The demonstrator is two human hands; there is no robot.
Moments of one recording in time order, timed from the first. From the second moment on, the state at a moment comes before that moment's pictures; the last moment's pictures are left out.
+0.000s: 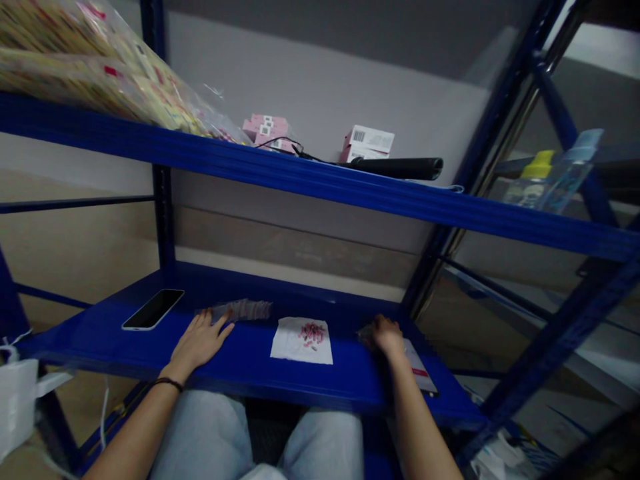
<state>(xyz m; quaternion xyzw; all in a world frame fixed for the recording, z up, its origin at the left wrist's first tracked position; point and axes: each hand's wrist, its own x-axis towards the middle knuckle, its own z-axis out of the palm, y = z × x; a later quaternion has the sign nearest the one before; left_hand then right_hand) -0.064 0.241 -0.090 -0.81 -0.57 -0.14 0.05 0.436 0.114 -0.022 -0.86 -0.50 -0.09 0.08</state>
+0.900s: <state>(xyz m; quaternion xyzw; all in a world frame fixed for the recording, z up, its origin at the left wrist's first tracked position) 0.076 0.075 0.017 -0.75 -0.31 -0.49 -0.32 0.306 0.043 0.053 -0.62 -0.64 0.04 0.45</state>
